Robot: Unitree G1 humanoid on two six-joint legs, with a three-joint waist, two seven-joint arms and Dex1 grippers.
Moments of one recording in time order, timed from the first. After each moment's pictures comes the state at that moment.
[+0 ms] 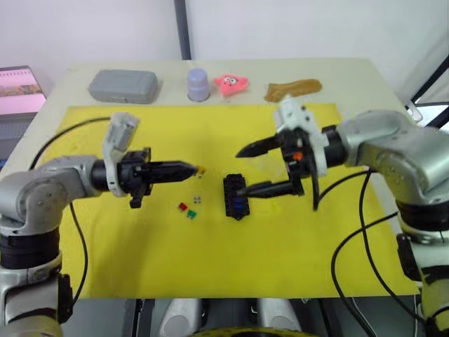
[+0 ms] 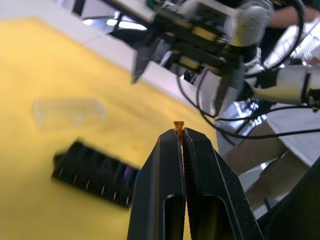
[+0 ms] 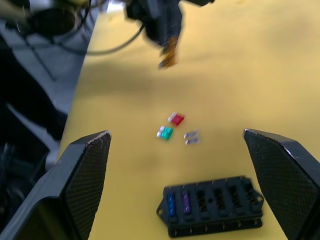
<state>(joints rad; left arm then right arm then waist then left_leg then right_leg) -0.53 0.71 0.23 -0.32 -0.97 1.11 -1.09 -0.90 -0.75 0.14 -0.34 0.71 1.13 1.11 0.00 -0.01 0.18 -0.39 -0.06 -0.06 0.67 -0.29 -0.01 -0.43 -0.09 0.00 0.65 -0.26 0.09</state>
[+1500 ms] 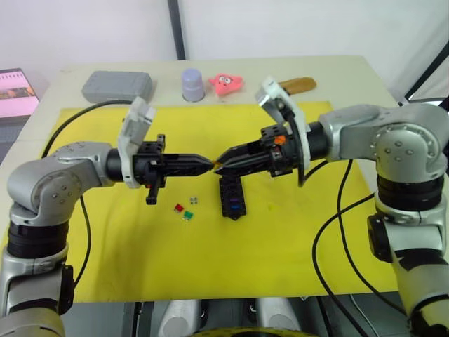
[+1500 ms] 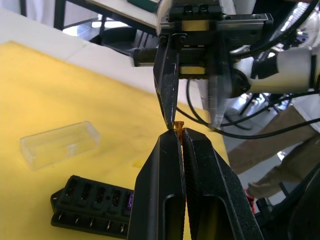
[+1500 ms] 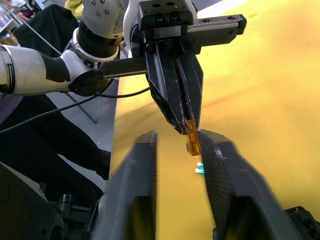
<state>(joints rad) -0.58 0.73 0.10 -0.30 -0.96 0.96 -1.09 -1.00 -0.59 0.07 -0.27 0.97 1.40 0.86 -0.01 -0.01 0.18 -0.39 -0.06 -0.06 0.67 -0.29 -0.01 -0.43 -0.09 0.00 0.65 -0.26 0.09</state>
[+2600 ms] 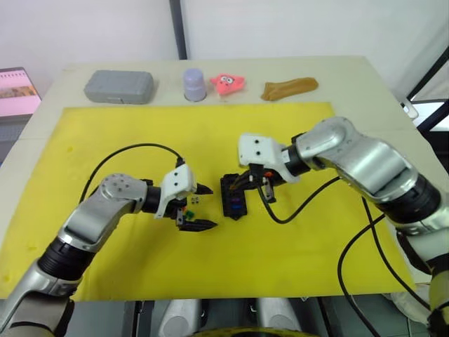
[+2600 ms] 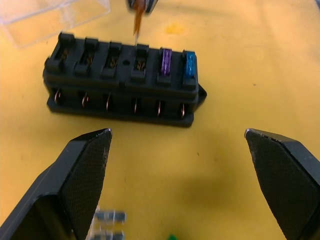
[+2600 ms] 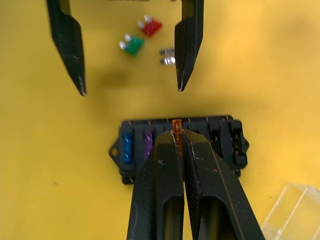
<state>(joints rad) -0.41 0.72 -0.29 -0.24 -0.37 0.49 -1.10 -1.00 -0.81 0.62 -0.30 0.34 0.88 1.10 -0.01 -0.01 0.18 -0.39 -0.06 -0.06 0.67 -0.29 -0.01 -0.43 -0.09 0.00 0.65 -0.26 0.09</state>
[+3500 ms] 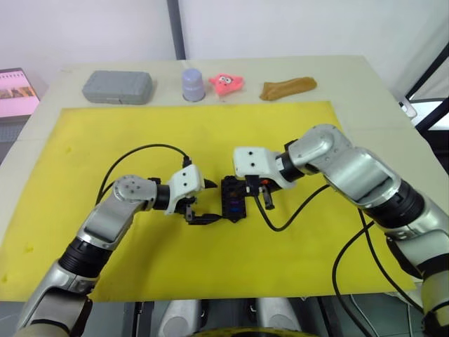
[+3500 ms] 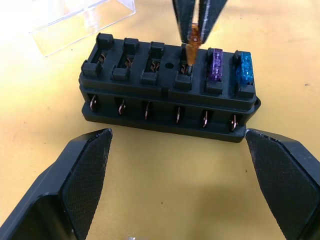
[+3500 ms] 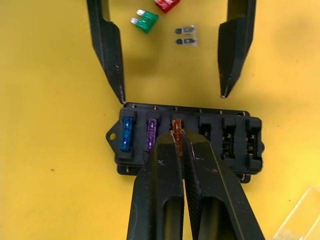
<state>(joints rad) -0.43 0.62 -0.29 -0.16 -0.24 0.40 -1.07 -0.96 -0.76 0.62 -0.29 0.21 0.87 1.20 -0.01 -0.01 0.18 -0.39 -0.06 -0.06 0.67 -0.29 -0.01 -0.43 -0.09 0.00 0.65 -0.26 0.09</state>
